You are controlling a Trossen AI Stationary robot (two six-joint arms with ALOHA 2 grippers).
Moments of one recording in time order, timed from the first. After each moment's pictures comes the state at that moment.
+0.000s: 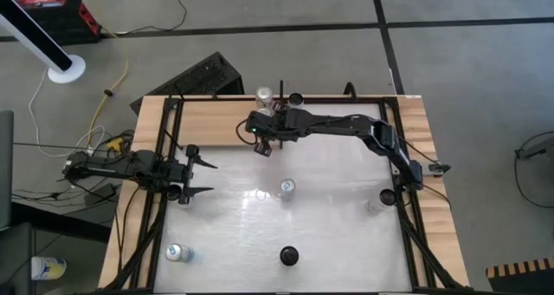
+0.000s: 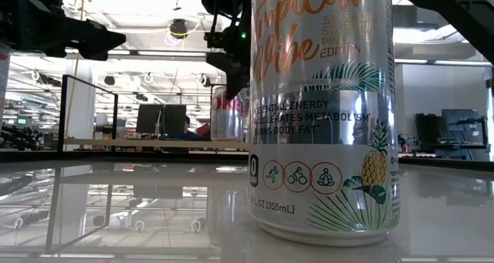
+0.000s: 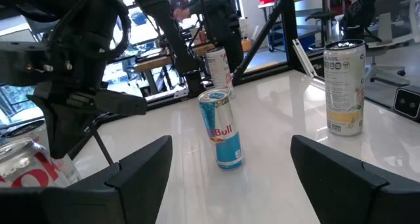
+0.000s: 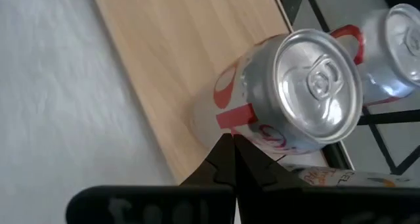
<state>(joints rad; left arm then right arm) -0.10 0.06 0.07 0.07 -0.01 0.25 -0.17 2.20 2.07 -0.92 0.45 0.08</state>
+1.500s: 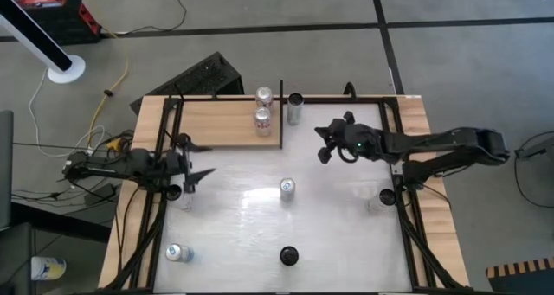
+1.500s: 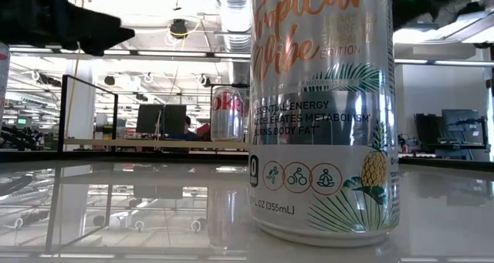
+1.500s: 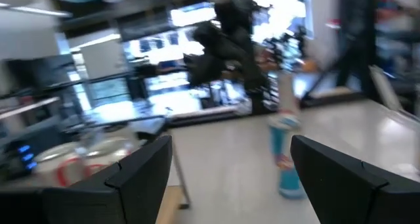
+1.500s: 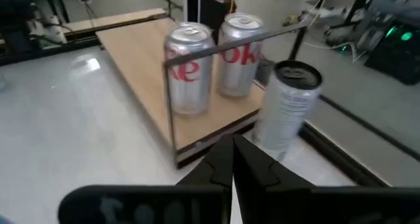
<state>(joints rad) -0.10 0.06 0.07 0.21 -0.30 0.25 -0.13 1.12 0.67 0.05 0.47 0.14</state>
